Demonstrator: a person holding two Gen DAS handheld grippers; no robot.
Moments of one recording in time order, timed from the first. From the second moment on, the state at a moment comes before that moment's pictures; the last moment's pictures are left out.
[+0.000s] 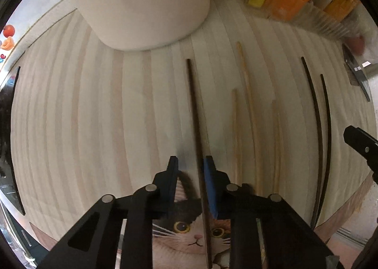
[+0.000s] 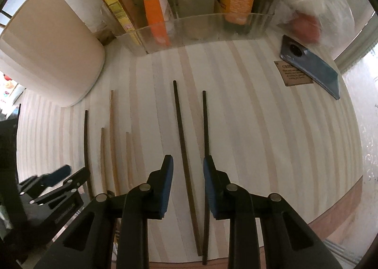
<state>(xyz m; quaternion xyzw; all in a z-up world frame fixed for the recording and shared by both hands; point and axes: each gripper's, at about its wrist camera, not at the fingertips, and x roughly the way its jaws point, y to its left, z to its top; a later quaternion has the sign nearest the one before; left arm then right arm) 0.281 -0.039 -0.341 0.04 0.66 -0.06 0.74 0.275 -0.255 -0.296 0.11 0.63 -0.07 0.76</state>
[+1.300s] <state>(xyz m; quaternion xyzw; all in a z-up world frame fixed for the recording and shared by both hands) 0.262 0.076 -0.339 0.01 0.66 0.02 0.75 0.286 -0.189 -0.338 0.01 0.72 -0.04 0.70</state>
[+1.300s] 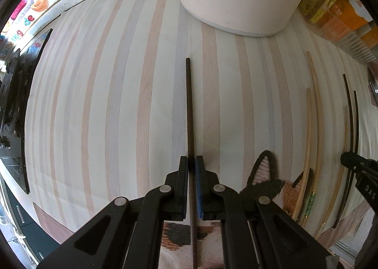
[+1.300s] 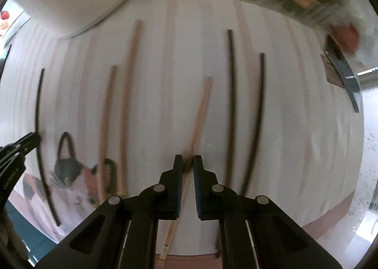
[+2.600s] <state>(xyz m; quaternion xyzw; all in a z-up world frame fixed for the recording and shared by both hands) 0.259 0.052 -0.346 0.01 0.67 0.00 0.74 0.304 -0.172 -0.321 0.02 0.73 -0.01 0.68</state>
